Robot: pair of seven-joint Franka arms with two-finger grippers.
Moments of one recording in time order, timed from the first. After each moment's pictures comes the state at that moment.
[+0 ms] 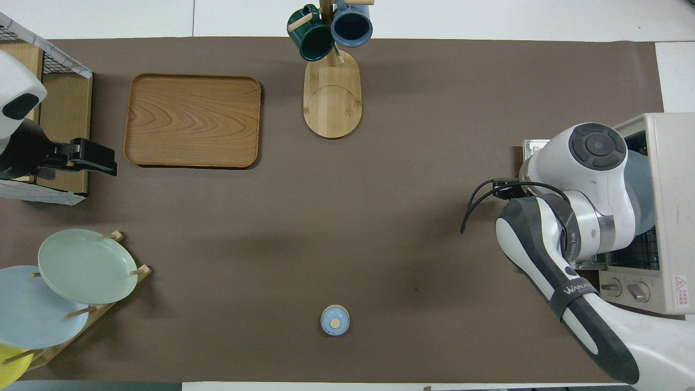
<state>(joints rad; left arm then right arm) -0.02 0.00 -0.11 -1.62 -0.01 1.58 -0.10 0.22 0.17 -0.13 -2.12 -0.10 2.20 0.24</state>
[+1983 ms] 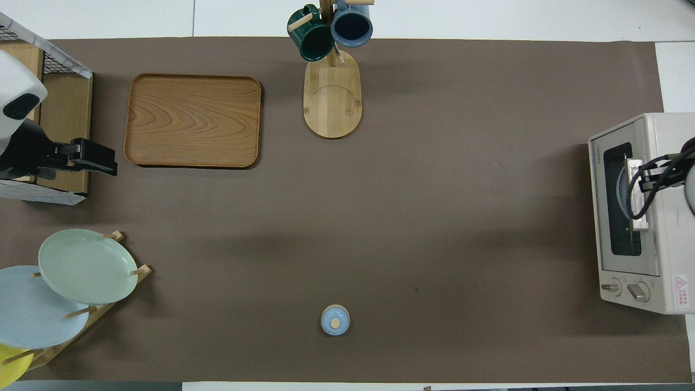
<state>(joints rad) -0.02 0.00 -0.11 -1.62 -0.01 1.58 -0.10 -0.01 0.03 -0.14 -1.73 -0.09 1.64 -0.18</state>
